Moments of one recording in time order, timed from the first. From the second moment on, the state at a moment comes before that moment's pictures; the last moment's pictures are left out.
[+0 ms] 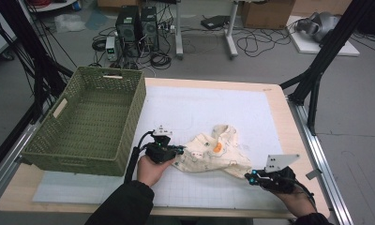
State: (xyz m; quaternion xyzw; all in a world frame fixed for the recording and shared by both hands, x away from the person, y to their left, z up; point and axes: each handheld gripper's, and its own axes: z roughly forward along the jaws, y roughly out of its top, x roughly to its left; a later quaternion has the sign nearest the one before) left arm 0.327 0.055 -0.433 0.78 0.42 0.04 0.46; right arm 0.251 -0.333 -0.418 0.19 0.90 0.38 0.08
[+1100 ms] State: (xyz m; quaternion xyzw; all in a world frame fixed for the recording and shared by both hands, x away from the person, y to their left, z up) left arm 0.278 0.071 -0.429 0.81 0.39 0.05 0.43; right arm 0.241 -0.322 -0.428 0.14 0.92 0.38 0.02
